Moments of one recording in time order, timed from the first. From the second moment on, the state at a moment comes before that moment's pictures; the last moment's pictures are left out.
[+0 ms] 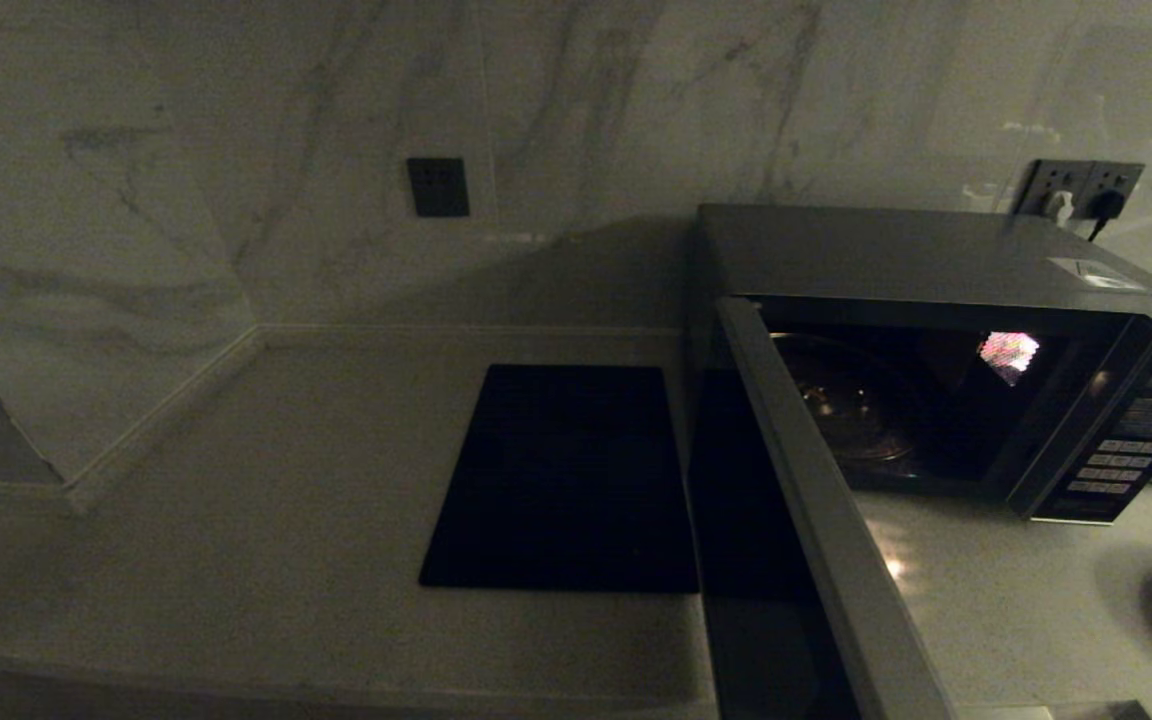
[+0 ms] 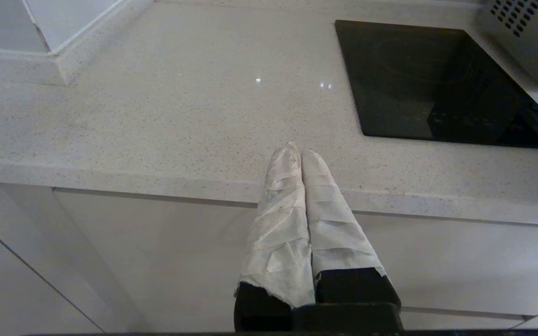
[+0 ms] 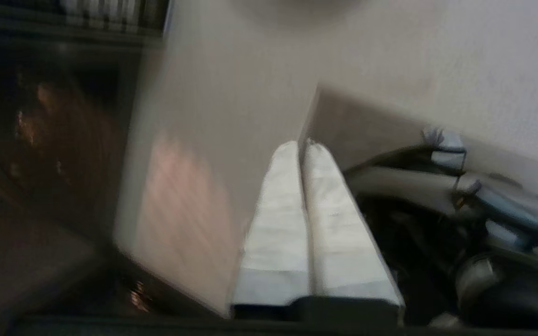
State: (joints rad) left arm 0.00 0.00 0.00 -0.01 0.02 -0.07; right arm -0.70 1.34 -1.23 0.90 0.07 0.77
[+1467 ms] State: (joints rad) left arm 0.00 0.00 0.00 -0.01 0.02 -0.07; right arm 0.43 1.05 -1.69 1.06 -0.08 0.72
